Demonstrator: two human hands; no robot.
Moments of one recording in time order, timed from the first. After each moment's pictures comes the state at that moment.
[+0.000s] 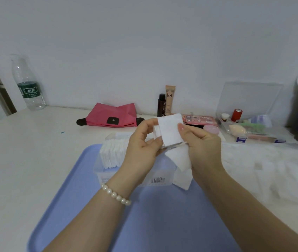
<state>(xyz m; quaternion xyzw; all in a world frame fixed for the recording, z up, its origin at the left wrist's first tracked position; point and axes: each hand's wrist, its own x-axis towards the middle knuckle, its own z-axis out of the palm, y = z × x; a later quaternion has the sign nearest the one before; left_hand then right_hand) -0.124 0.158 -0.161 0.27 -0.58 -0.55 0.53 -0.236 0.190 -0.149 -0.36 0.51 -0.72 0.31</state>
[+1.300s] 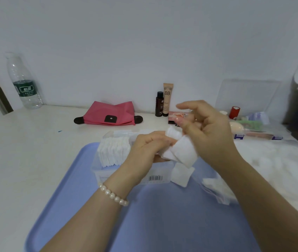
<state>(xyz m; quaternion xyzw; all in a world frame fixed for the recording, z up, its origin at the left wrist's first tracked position) -0.124 0.160 -0.162 0.28 -0.61 -0.60 0.44 -0.260 0.202 -0.124 -0.66 0.46 -0.59 0.06</state>
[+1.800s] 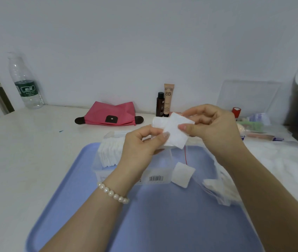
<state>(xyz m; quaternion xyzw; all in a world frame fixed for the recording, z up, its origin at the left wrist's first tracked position) -0.122 0.160 -0.156 0.32 -0.54 -0.57 0.53 -0.270 0.201 -0.114 -0.54 0.52 -0.61 0.27</state>
